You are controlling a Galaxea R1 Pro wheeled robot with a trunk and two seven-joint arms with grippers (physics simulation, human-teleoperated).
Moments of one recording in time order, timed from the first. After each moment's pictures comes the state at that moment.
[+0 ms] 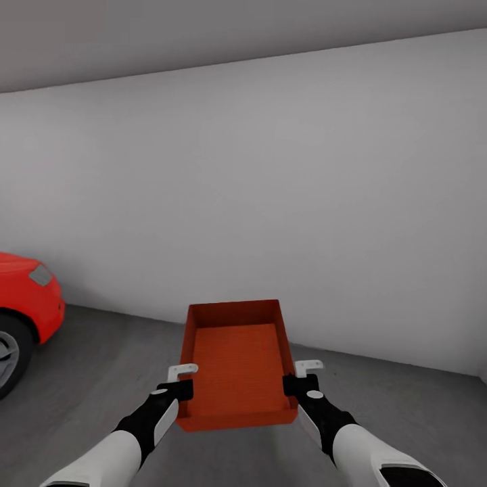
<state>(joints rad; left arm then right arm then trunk) -0.66 -0.08 -0.02 -0.34 0.12 0.13 0.15 -0.72 0.14 -0.07 -0.20 0.16 -0.07 -0.13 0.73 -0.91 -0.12</state>
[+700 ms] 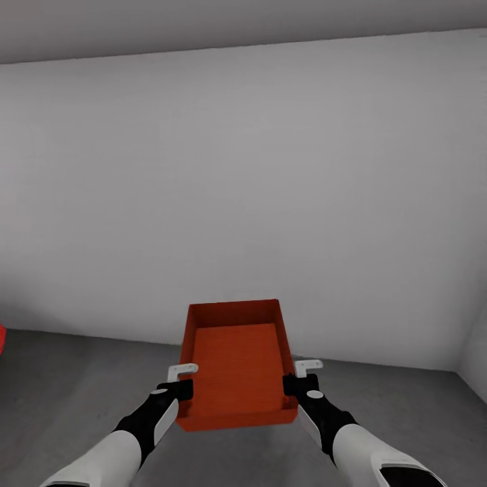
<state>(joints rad) -0.66 -0.08 -0.02 -0.34 0.12 0.13 0.15 -0.72 0.14 -0.07 -0.20 0.16 -0.08 -0.13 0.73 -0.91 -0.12</state>
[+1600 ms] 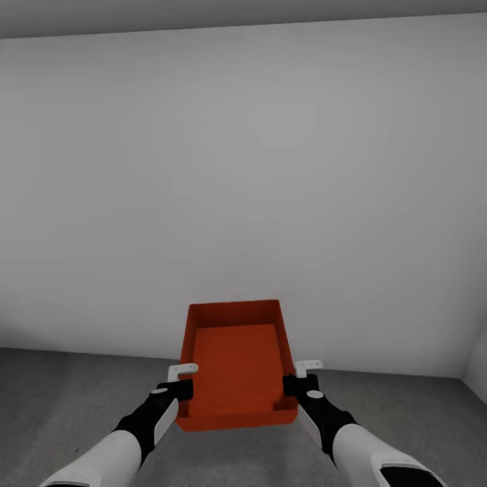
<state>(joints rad) -0.66 -0.08 -0.03 -0.34 0.12 0.14 0.15 -0.72 0.14 -0.07 -0.20 0.16 -0.07 -0.13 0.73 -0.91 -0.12</state>
